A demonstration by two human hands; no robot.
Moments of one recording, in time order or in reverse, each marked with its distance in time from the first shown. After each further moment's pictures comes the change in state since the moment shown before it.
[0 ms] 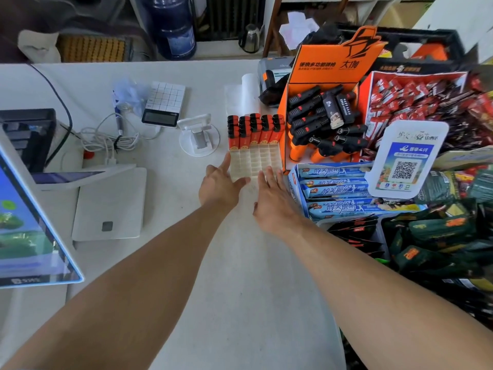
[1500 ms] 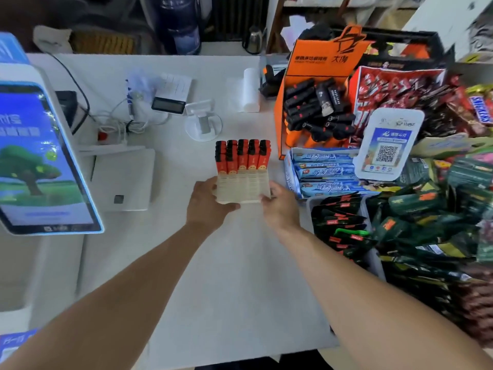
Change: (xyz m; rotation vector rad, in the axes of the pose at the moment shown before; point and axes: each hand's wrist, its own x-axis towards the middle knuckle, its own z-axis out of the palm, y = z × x) left_hand -0.098 -0.043 -0.018 -0.234 -0.019 -0.005; right_hand -0.055 0.007 0.034 0.786 0.243 0.220
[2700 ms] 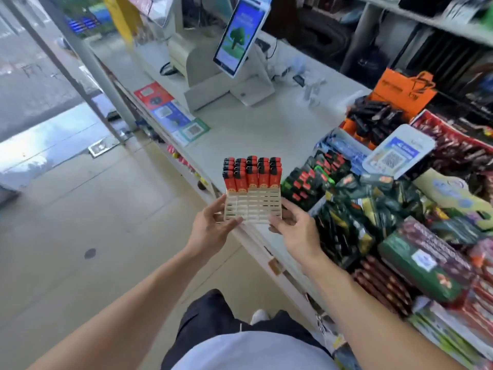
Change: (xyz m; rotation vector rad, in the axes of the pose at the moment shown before) left_hand -0.436 0.105 0.227 -0.709 0.718 -0.290; right_hand -0.190 0.151 -0.266 0.129 -0.898 -0.337
